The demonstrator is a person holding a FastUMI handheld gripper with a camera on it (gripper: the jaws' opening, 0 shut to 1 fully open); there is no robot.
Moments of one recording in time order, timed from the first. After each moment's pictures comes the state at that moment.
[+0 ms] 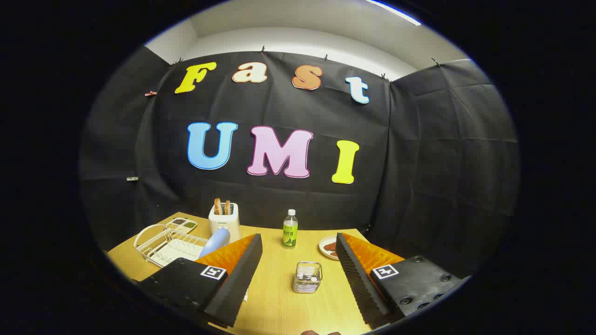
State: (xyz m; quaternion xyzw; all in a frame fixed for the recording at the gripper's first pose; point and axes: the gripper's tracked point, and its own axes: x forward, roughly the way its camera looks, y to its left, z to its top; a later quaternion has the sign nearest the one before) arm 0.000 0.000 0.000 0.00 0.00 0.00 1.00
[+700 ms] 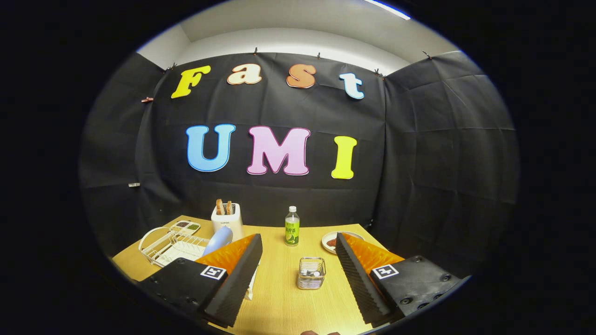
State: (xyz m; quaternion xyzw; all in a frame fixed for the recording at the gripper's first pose) arm -0.011 -0.004 -0.009 0.02 0.00 0.00 1.00
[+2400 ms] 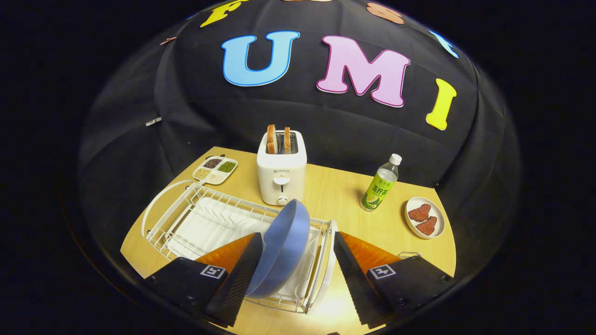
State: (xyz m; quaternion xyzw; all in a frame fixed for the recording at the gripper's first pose) arm 0.170 0.208 -0.132 -0.07 0.29 0.14 0.95
